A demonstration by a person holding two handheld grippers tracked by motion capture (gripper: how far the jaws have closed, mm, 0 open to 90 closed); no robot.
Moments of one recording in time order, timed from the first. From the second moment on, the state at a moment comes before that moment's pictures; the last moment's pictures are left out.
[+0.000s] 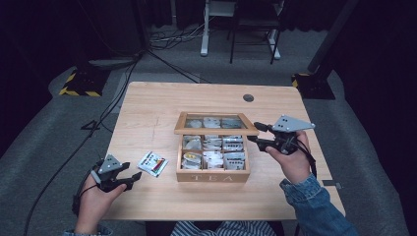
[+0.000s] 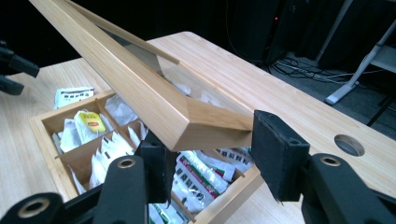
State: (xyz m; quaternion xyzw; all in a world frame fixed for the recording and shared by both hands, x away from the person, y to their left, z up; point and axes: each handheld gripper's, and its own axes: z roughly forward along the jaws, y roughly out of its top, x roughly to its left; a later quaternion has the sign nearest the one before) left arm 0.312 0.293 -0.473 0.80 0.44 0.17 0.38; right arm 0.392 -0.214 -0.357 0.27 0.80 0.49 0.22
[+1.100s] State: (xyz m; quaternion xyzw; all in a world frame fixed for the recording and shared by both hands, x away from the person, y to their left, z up) left arm 0.321 0.300 -0.493 0.80 0.46 0.16 0.35; right arm 0.366 -0.213 -0.377 0.27 0.83 0.44 0.19
